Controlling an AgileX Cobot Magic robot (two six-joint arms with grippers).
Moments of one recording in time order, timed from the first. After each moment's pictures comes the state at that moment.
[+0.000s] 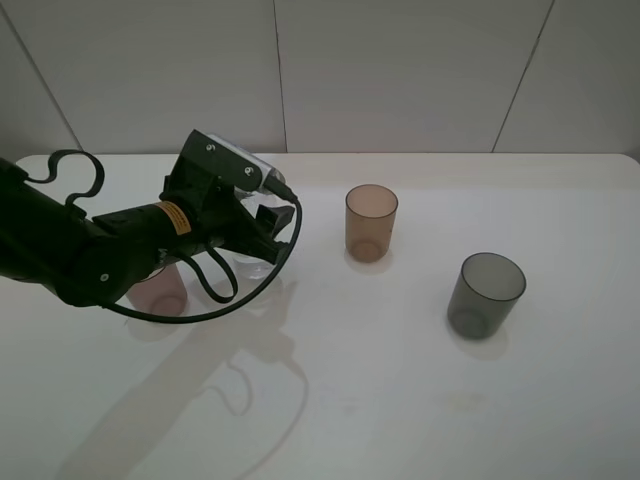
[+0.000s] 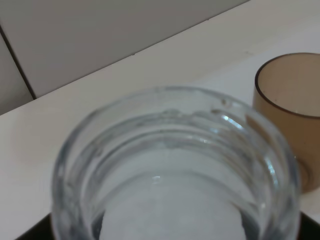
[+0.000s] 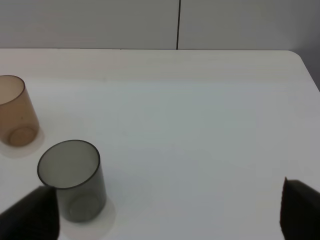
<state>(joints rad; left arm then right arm) -0.62 1.86 -0.60 -0.05 -0.86 0.13 -0.08 0.00 -0.52 0.00 1.06 -0.03</state>
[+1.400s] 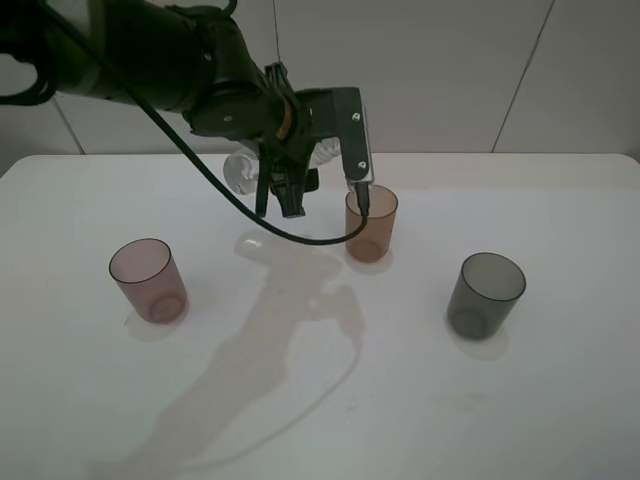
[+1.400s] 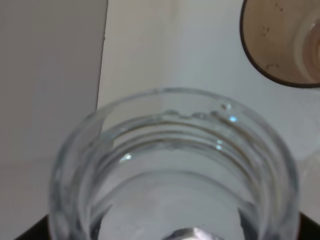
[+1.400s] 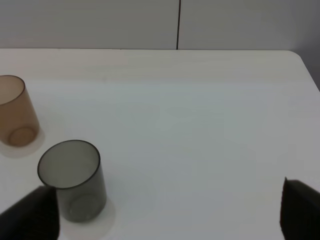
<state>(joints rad) -0.74 1.94 -1.31 0.72 0.30 0.22 -0.08 0.00 -0.52 0.00 1.06 -0.03</state>
